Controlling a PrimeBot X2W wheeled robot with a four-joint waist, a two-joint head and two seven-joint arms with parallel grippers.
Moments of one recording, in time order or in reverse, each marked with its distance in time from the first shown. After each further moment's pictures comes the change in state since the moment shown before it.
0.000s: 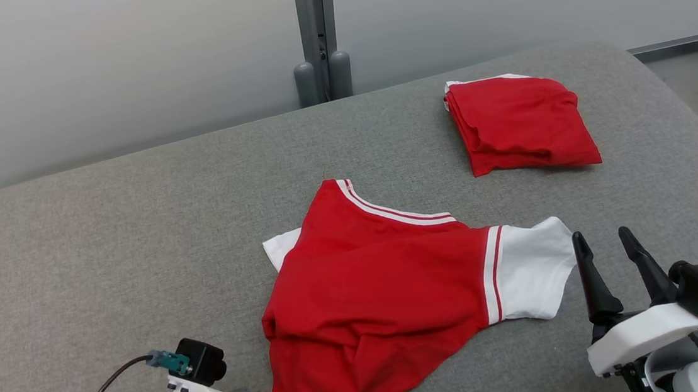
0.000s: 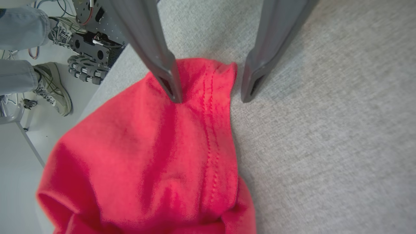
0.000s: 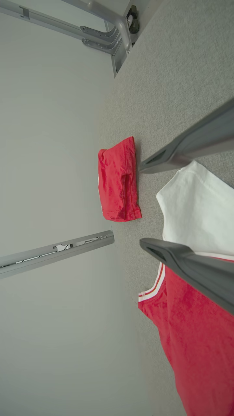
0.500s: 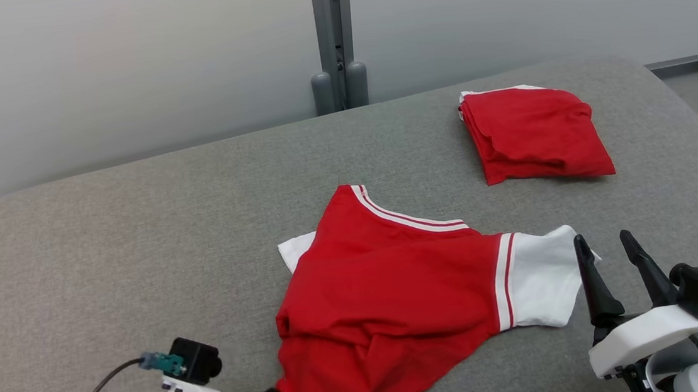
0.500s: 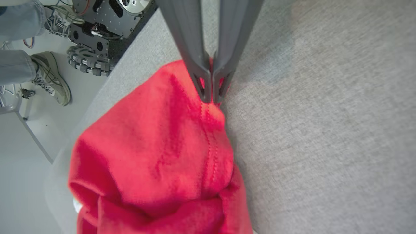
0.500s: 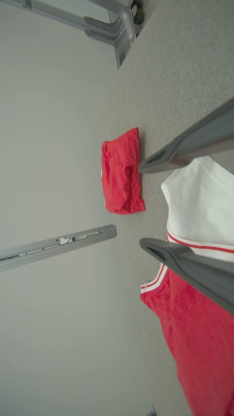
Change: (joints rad) left arm 0.002 0.019 -0.006 -0.038 0.002 0.000 -0.040; right arm 0.001 0.000 -0.004 0.018 0.002 0.000 -0.003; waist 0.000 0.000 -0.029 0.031
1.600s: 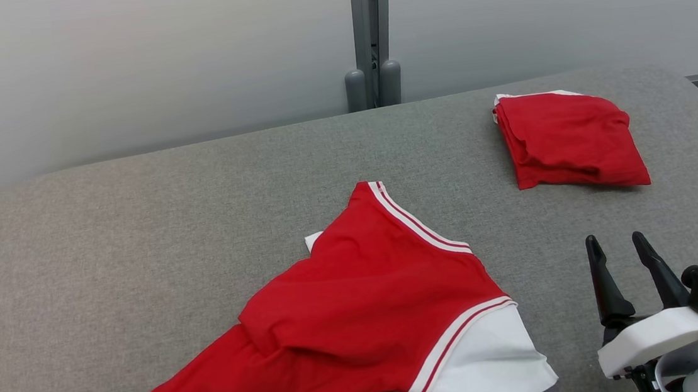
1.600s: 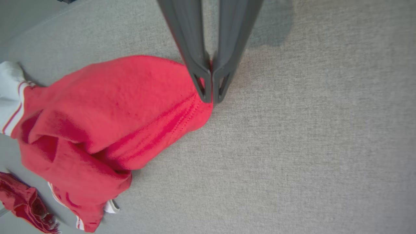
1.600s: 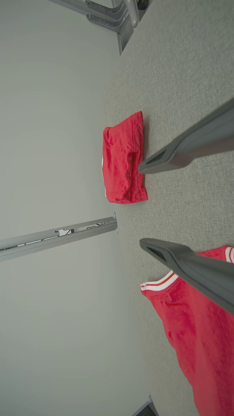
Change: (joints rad) left arm 0.201 0.253 0.170 -0.069 -0.162 0.141 -0.235; right arm 0.011 0.000 -0.030 -0.004 0.000 0.000 -0.002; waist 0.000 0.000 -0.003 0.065
